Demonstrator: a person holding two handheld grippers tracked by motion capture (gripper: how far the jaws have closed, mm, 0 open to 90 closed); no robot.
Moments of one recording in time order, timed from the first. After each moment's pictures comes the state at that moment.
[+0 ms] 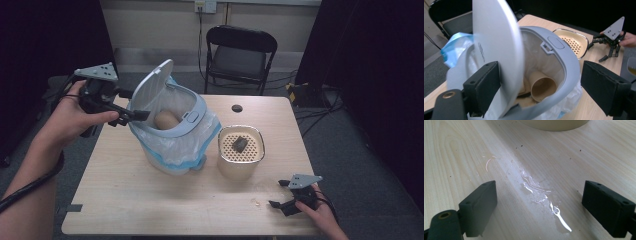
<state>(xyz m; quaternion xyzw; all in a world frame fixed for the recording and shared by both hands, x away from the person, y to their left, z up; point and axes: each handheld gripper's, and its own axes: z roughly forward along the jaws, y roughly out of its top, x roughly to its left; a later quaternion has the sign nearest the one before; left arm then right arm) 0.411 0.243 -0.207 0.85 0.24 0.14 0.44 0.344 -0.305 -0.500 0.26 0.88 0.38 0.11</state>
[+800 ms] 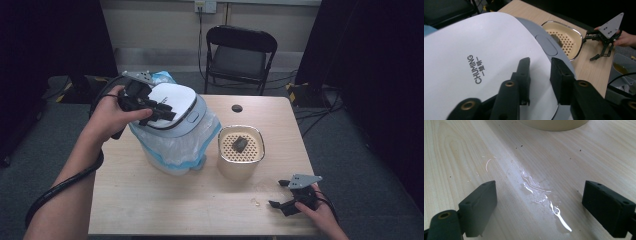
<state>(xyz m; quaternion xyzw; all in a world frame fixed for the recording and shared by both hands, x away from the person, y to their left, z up) 0.438 0.190 -0.237 0.87 0.27 0.07 0.41 0.344 -0.304 -0.500 0.26 0.88 0.38 0.12</state>
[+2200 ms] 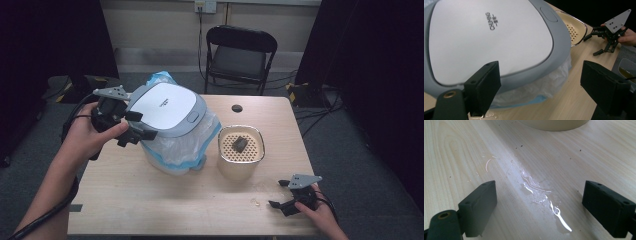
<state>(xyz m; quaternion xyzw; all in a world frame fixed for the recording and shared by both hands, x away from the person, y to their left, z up) 0.384 0.236 -0.244 0.85 0.33 0.09 0.41 0.344 -0.304 -0.500 0.27 0.88 0.38 0.12</state>
